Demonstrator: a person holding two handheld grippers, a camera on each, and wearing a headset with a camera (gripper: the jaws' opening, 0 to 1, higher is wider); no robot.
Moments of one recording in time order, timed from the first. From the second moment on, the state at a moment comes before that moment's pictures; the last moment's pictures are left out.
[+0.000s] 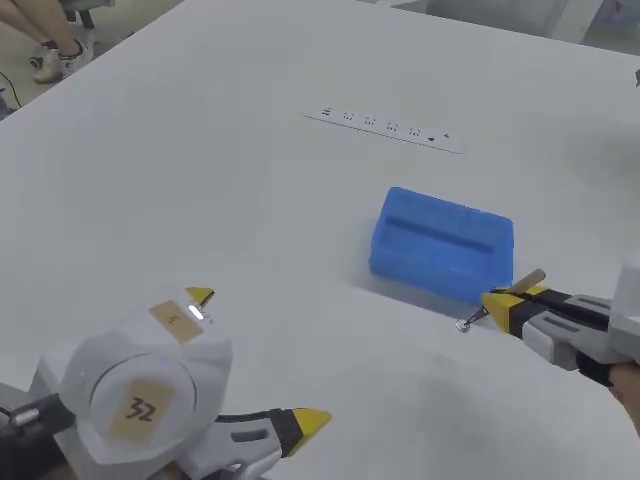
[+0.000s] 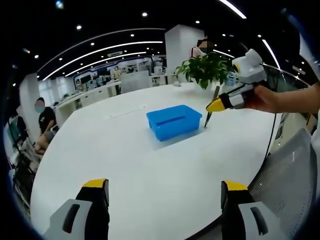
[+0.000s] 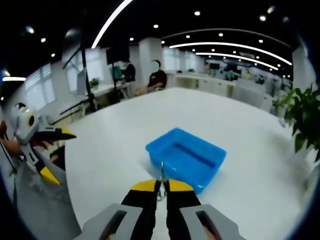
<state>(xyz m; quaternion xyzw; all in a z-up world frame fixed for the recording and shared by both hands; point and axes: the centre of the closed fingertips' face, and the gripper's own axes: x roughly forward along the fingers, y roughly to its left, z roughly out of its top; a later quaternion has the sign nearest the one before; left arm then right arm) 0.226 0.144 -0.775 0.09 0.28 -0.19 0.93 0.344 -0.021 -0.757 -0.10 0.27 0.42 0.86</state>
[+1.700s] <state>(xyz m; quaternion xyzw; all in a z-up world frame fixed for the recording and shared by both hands) 0.230 0.150 -0.771 0.11 0.29 -0.20 0.93 0.433 -0.018 -0.795 -0.16 0.29 0.39 0.86</state>
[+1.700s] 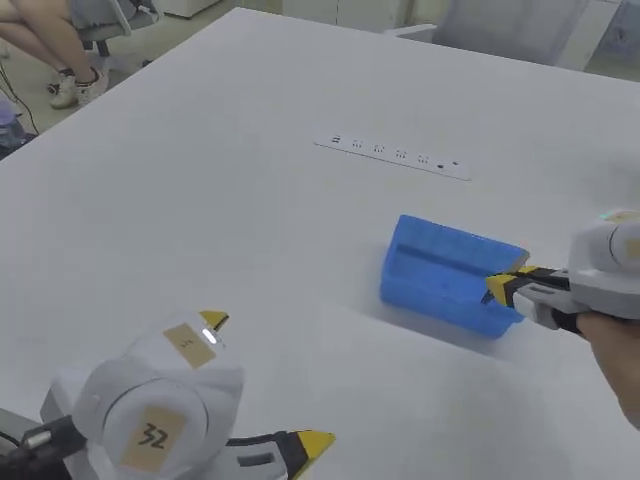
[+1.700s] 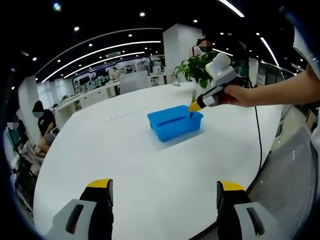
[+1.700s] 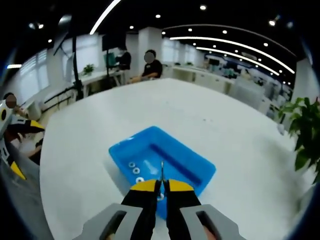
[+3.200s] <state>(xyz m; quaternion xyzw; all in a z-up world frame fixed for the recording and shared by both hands) 0.264 0.063 -0.698 0.05 0.23 -0.42 0.88 0.331 0.023 -0.737 -0.13 0.26 0.51 0.81</state>
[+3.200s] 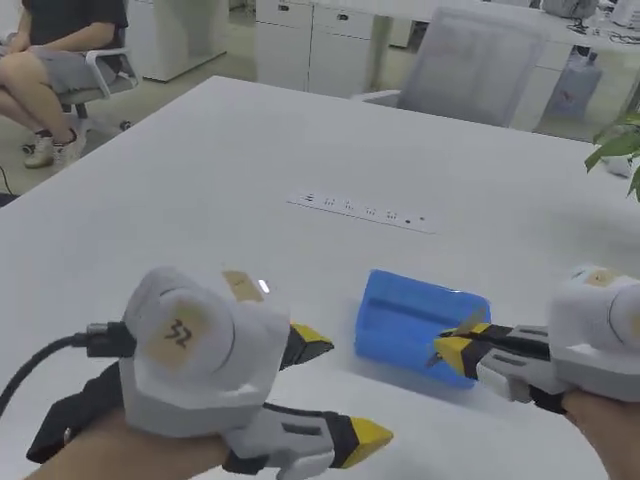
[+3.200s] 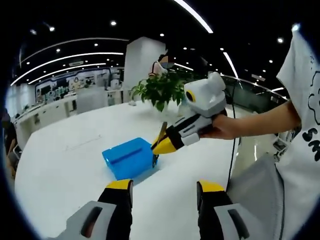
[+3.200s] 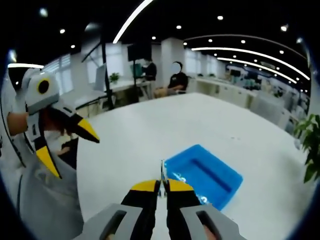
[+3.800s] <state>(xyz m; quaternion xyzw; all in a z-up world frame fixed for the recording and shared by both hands) 0.258 0.009 -0.703 0.07 0.22 -0.58 0.78 0.255 0.027 -0.769 -0.21 0.29 0.60 0.71</state>
